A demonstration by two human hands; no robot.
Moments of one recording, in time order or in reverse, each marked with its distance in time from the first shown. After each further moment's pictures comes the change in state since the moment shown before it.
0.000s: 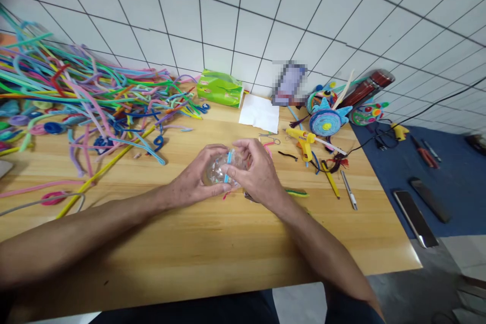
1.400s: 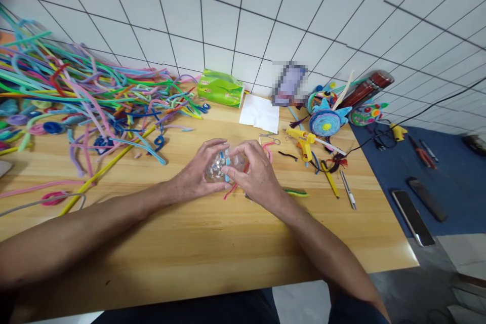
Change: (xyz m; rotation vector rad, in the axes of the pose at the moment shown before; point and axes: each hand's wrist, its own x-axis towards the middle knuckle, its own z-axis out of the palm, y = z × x) left_hand -0.002 -0.024 0.005 0.131 0.029 0.037; right_hand -0.001 0.003 0.000 -0.162 -0.072 -0.194
